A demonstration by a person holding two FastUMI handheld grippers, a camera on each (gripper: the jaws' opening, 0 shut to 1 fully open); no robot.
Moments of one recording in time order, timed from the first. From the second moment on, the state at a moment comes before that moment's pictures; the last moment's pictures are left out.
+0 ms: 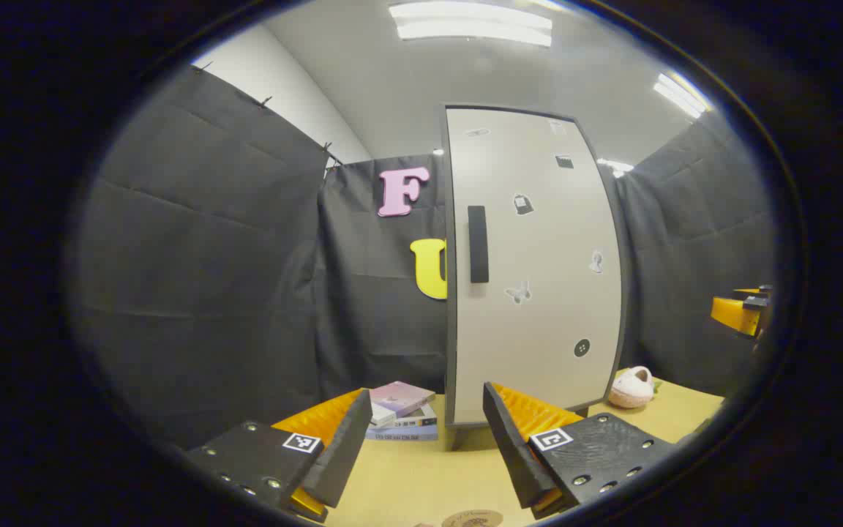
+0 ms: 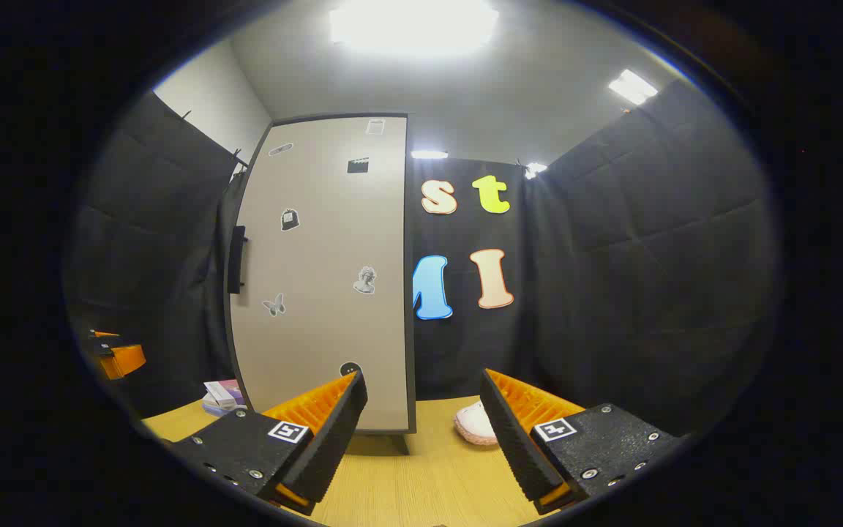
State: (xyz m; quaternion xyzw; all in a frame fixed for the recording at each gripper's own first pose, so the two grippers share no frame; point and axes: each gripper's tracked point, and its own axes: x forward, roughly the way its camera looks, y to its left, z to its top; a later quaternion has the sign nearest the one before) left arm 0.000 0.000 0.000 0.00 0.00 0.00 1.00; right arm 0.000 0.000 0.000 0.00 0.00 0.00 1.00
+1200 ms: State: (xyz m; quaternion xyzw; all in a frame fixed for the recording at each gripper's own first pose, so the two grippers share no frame) left arm 0.001 -0.016 0.010 0.02 0.00 -0.01 1.00; right arm 0.015 -0.003 -0.016 0.02 0.03 0.00 1.00
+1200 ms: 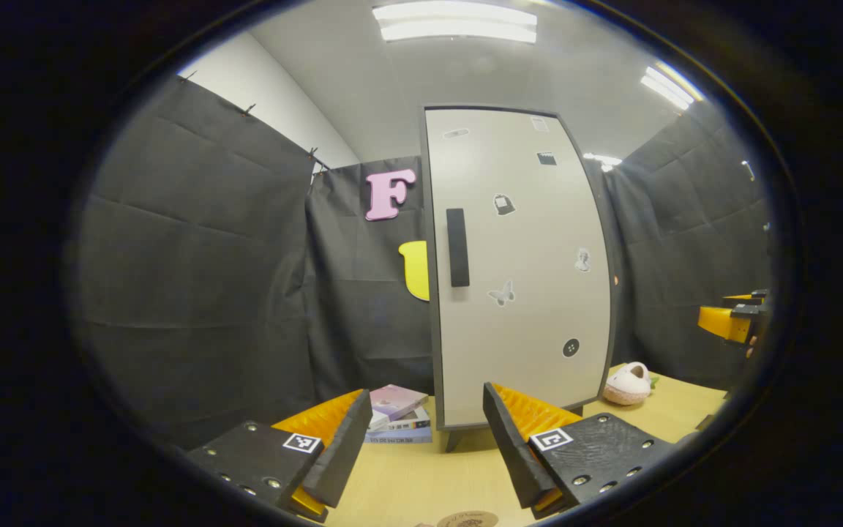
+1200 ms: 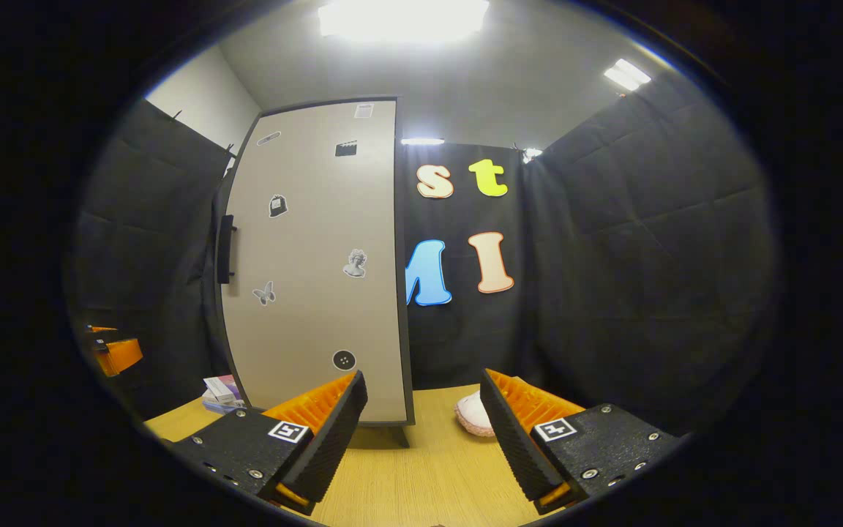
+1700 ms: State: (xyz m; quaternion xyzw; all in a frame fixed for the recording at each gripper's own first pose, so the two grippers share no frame) left arm -0.021 0.017 0.017 0.02 -0.01 0.02 1.00; right arm 0.036 0.040 0.015 0.03 0.01 0.04 1.00
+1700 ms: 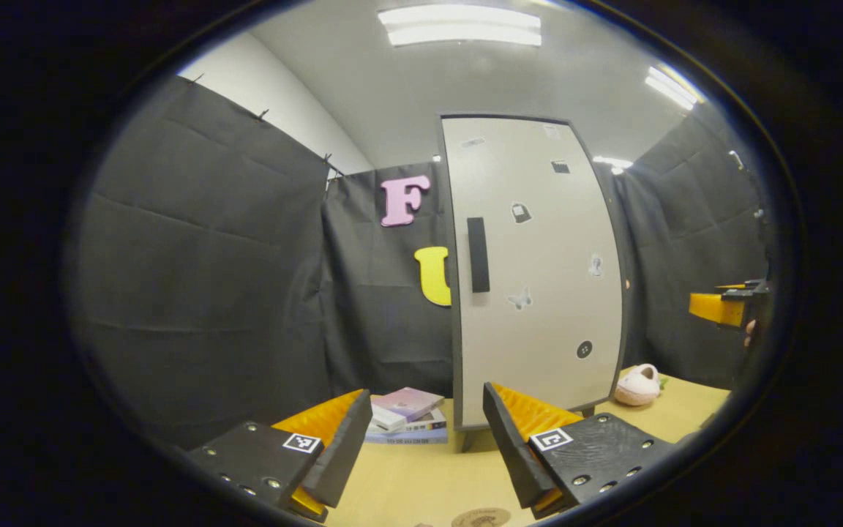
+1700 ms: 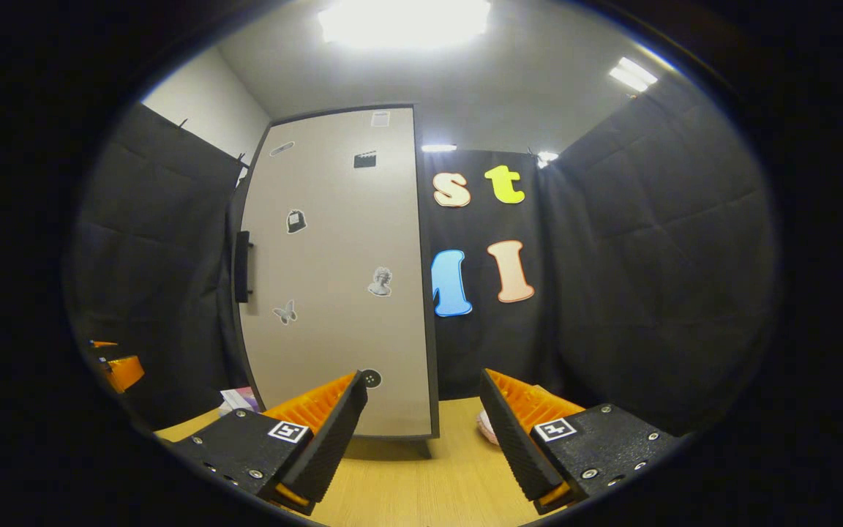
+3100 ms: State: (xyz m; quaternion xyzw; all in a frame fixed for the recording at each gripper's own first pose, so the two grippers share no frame) left arm -0.123 0.193 0.001 0.04 0.01 0.19 0.98; right arm 0.140 0.255 0.097 0.06 -0.04 0.18 0.98
